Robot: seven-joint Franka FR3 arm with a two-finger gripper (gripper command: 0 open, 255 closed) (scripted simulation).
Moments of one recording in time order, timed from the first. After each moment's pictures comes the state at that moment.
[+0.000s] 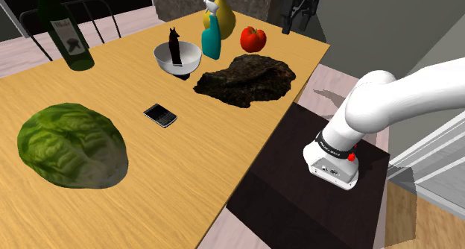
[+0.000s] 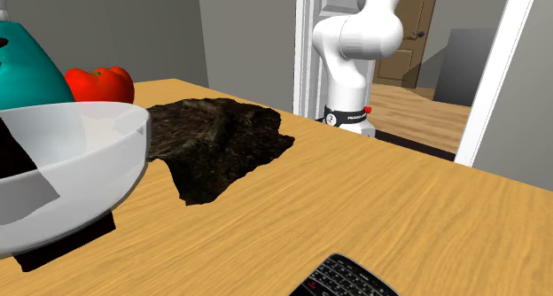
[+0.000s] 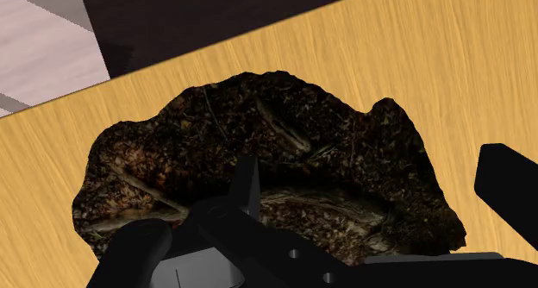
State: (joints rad) arm 0.01 -0.75 -0.05 -2.33 0.08 1.47 0.14
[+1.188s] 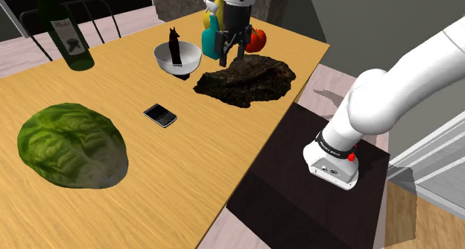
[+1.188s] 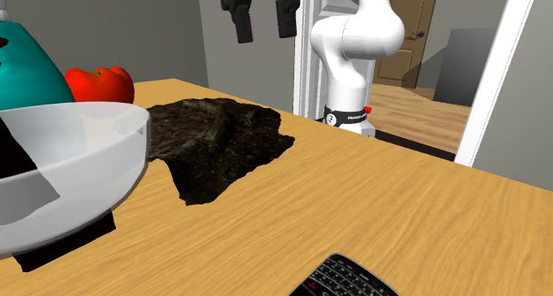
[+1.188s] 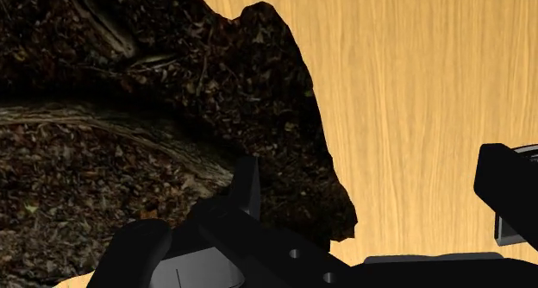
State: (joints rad) arm 0.14 -0.35 0.16 -2.28 0.16 1.87 0.22
